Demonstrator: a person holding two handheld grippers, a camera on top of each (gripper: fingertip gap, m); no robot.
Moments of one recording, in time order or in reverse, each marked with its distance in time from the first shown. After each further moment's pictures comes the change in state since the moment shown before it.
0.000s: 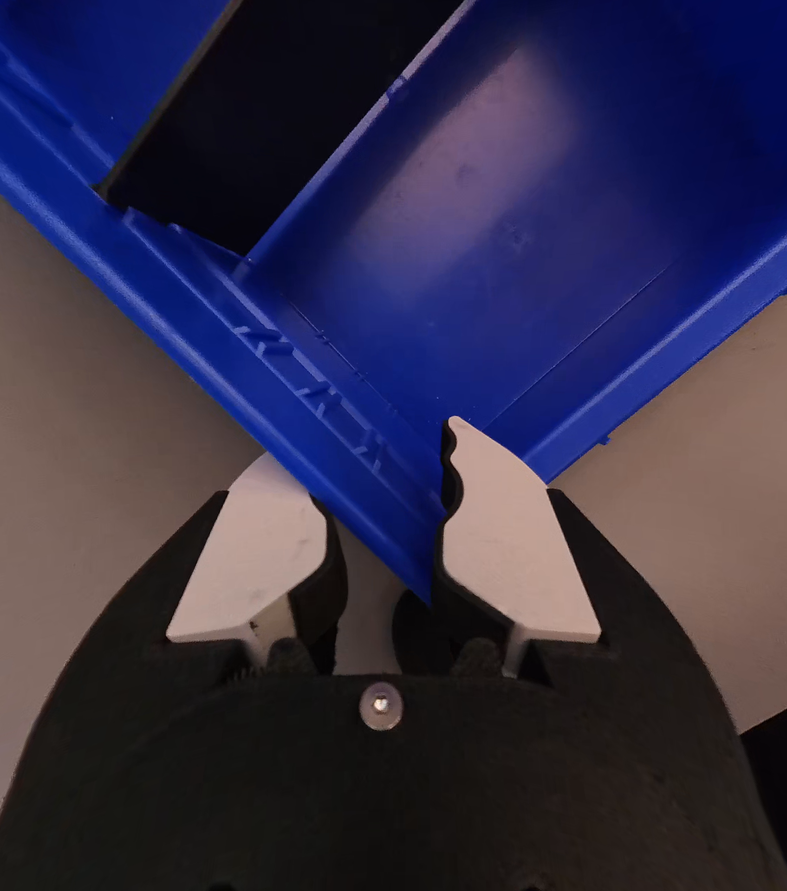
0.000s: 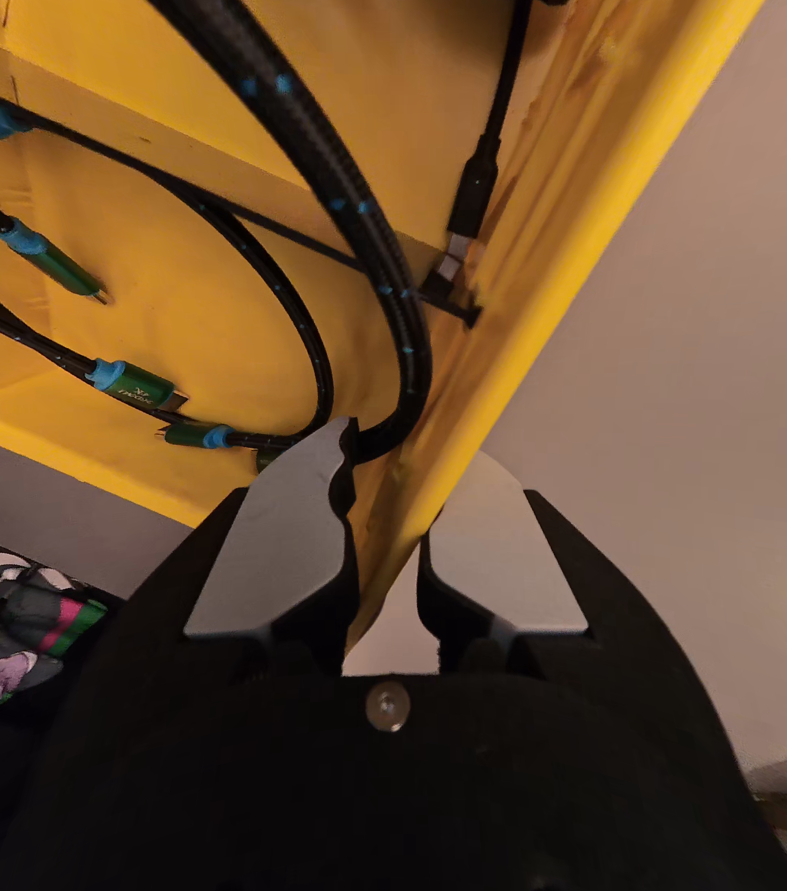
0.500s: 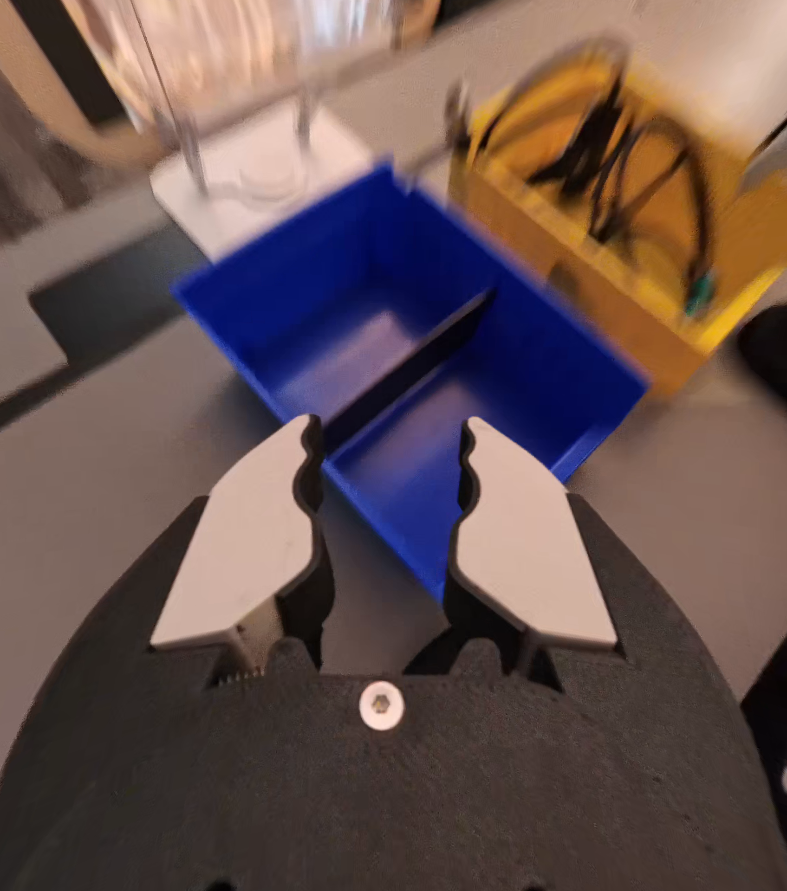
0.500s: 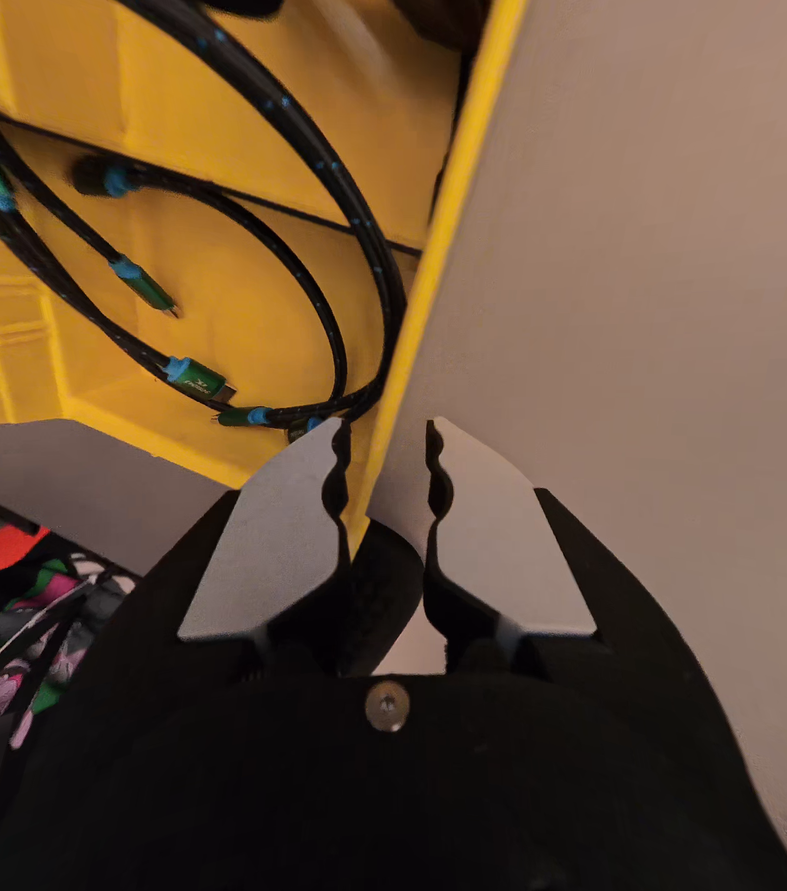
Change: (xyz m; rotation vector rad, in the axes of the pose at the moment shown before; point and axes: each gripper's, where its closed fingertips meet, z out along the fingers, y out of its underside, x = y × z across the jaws) left arm -0.018 -0.082 -0.127 0.510 0.064 -0.063; right arm -0.011 -0.004 -0.037 0.127 -0.072 0.083
